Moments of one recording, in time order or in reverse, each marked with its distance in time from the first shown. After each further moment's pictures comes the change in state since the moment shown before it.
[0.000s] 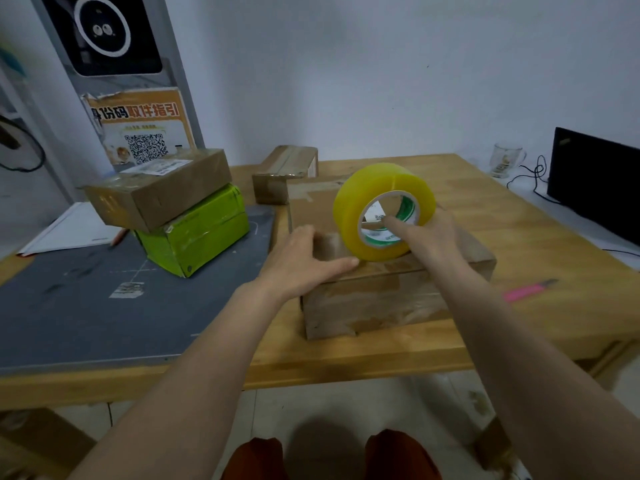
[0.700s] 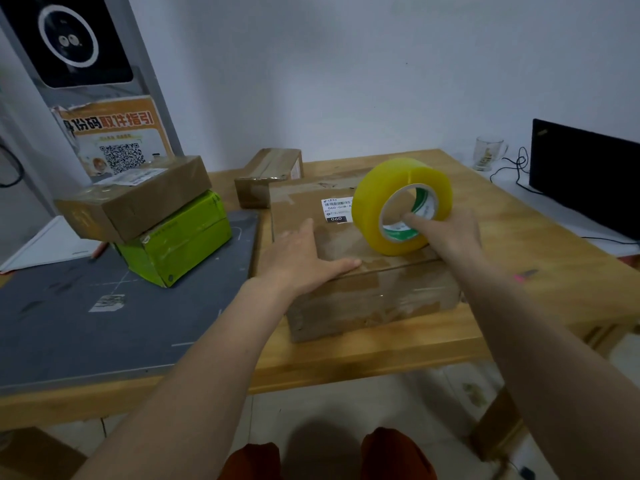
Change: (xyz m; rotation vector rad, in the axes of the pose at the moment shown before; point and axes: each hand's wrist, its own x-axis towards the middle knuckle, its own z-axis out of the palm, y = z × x) left_hand 0.011 0.034 0.014 0.246 0.037 -0.009; right_hand 0.013 0.019 -0.048 -0.069 0.063 0.143
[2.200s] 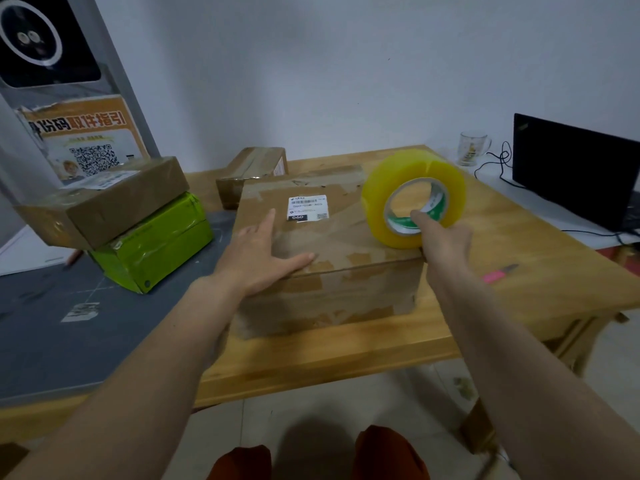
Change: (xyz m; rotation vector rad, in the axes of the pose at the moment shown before) left_hand 0.014 -0.032 -0.006 -0.041 -0.021 0.000; right_hand 0.011 0.034 0.007 0.512 0.216 0.291
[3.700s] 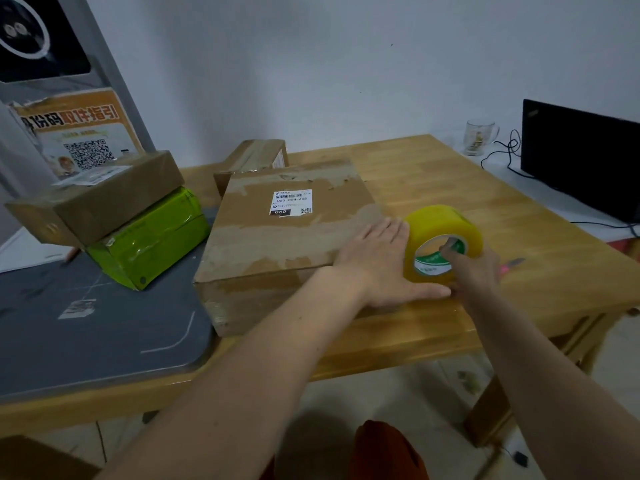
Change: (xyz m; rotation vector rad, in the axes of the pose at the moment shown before) left_hand -0.004 0.141 0.063 0.324 -0.273 0.460; right_hand 0.043 0.055 -0.046 -0.170 0.016 0.032
